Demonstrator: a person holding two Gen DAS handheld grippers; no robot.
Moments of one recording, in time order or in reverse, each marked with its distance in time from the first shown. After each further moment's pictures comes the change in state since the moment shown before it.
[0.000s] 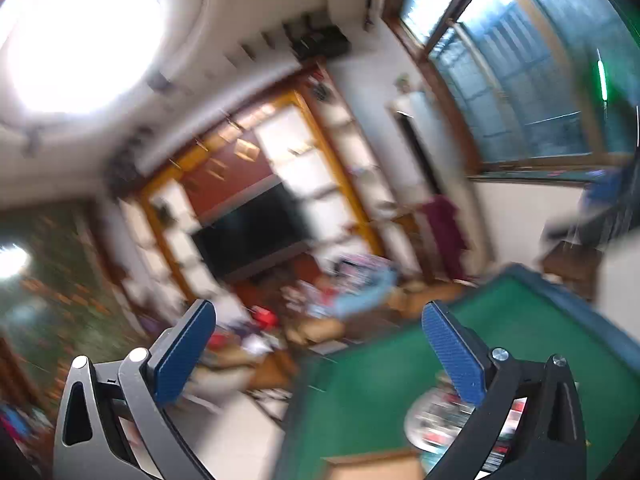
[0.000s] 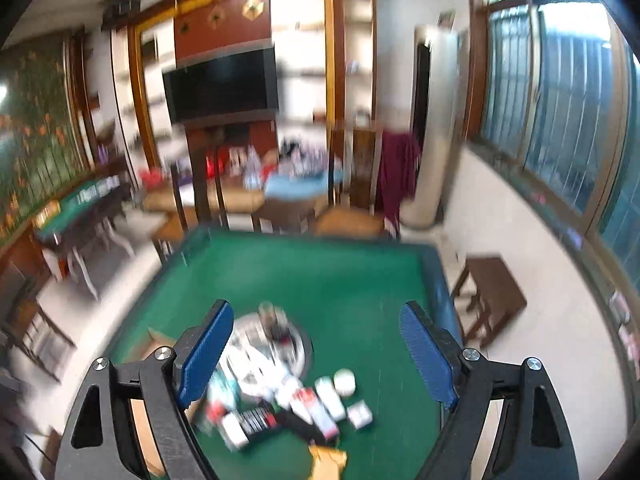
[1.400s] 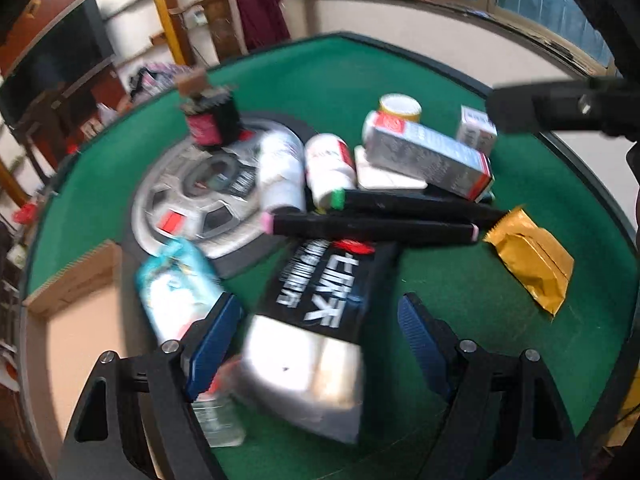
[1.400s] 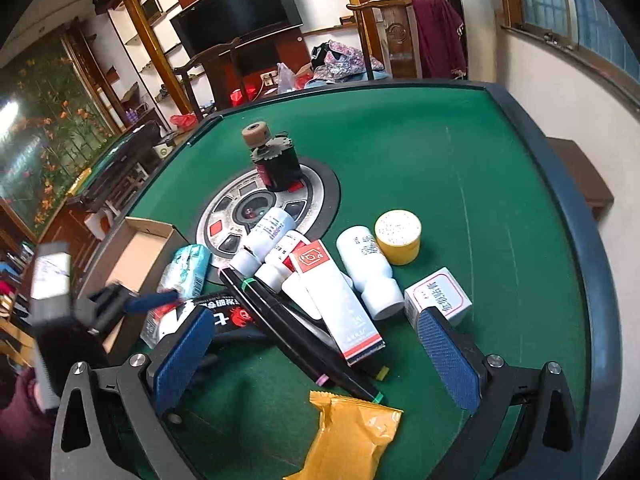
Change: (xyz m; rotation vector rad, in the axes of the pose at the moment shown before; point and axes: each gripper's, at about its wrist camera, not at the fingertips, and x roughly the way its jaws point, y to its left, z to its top) left arm 0.116 -0.244 -0.314 -0.003 0.699 -0.807; right arm 0.238 -0.040 -0.269 0.097 0.312 0.271
